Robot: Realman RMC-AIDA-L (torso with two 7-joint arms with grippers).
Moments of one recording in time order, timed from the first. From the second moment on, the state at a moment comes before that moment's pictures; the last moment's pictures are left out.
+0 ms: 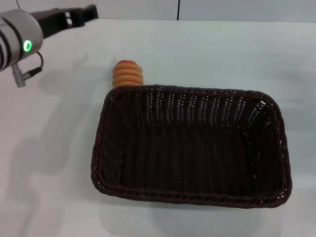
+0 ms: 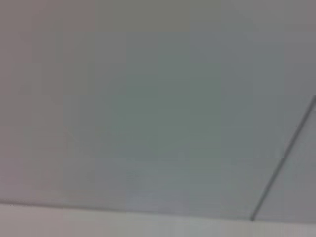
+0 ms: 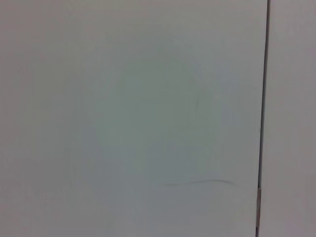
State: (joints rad) left arm -0.17 -2.06 -1.45 -1.69 2.88 -0.66 -0.27; right arm 0.46 2.07 -1.06 -0.28 2.82 0.91 -2.89
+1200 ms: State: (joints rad) left arm -0.62 -2.07 -1.38 -1.23 2.88 -0.86 -0.47; right arm 0.44 2.06 -1.07 -0.29 2.78 0.92 -2.89
